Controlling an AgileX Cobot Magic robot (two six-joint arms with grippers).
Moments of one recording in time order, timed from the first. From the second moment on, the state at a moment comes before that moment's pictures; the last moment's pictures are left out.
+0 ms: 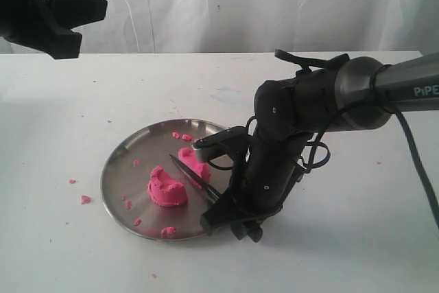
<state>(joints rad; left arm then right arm) -0.20 1.11 -0.96 -1.06 0.48 1.28 0.65 1.89 -1.13 0.23 0.77 -0.17</state>
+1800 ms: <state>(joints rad) -0.20 1.11 -0.96 -1.04 0.48 1.25 0.73 1.81 -1.14 0.17 0.69 -0.21</state>
